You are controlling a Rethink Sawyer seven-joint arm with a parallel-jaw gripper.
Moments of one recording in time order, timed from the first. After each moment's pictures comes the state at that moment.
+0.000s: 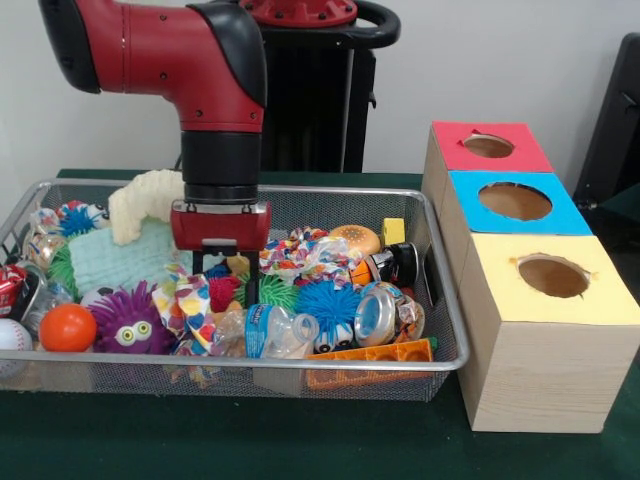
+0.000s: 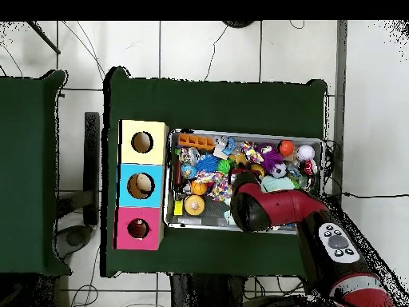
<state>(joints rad) -0.59 -0.49 0.20 1.69 -0.74 -0.04 1.97</state>
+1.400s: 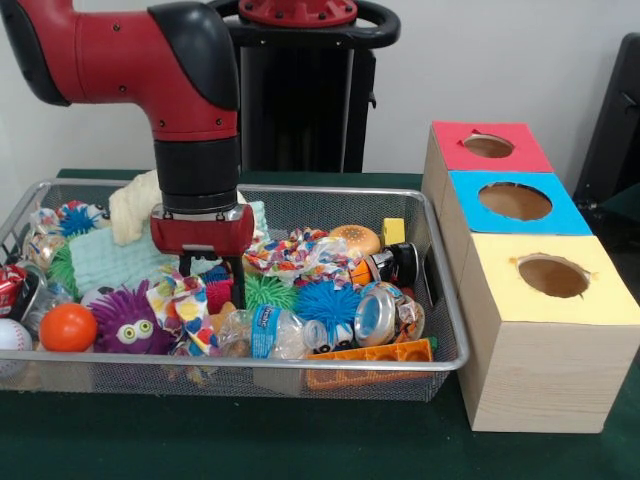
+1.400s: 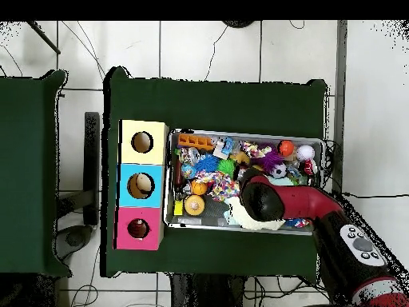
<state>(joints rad) -0.74 -0.47 0.35 1.68 -0.63 0.17 1.97</state>
